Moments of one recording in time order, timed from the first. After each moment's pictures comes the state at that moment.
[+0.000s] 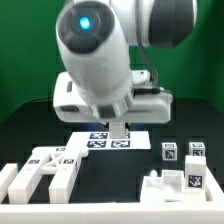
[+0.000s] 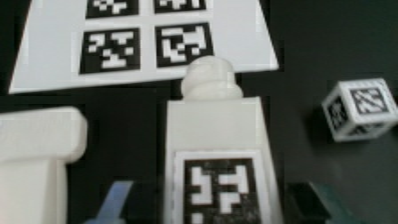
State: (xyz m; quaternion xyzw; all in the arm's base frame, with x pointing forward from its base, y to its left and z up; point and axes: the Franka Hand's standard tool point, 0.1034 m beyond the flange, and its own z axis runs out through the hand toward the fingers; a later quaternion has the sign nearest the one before) arm 0.505 -0.009 0.098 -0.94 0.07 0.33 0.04
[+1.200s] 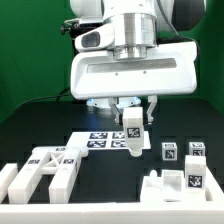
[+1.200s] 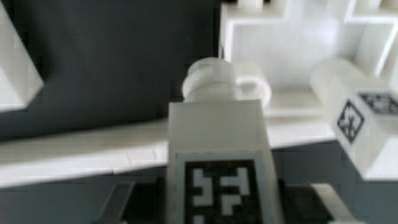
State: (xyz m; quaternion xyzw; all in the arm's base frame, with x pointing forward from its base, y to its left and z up) arm 0.595 0.024 0.131 -0.98 0.08 -0.20 0.01
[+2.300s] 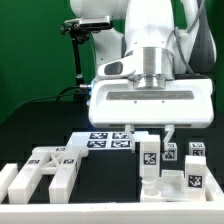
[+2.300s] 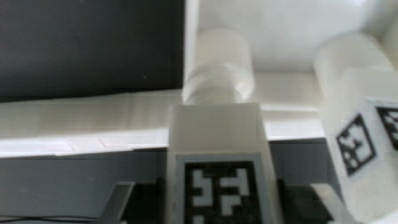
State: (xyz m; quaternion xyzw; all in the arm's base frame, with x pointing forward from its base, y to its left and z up) arm 0.615 0.049 0.090 -0.95 0.06 -0.30 -0.02
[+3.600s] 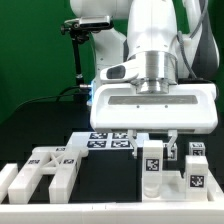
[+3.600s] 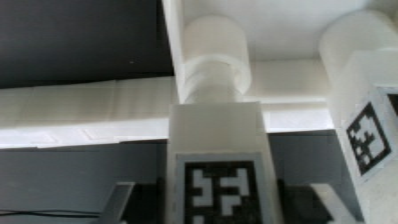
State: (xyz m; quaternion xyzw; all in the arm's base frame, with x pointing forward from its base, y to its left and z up) arm 0.625 0.048 0.083 -0.95 0.05 -0.31 -0.02
